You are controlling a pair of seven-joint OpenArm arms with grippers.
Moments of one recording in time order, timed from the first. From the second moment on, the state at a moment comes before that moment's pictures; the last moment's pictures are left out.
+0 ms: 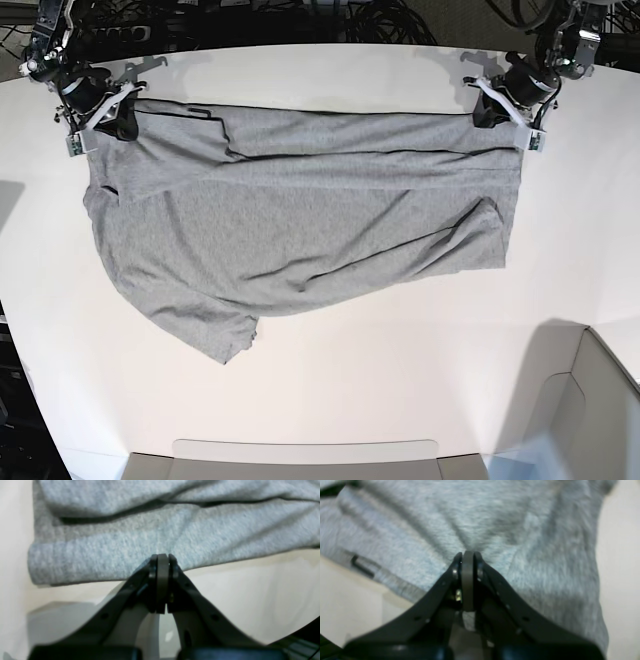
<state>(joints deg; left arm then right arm) 36.3 -37.0 2.0 93.7 -45.1 -5.8 27.8 -24.5 18.3 29.0 88.7 24.8 39.2 -35.6</state>
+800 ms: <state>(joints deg) 10.4 -28.1 -10.6 98.3 -40.4 -1.7 48.7 -7.9 13.2 31.7 103.8 18.8 37.8 -46.8</state>
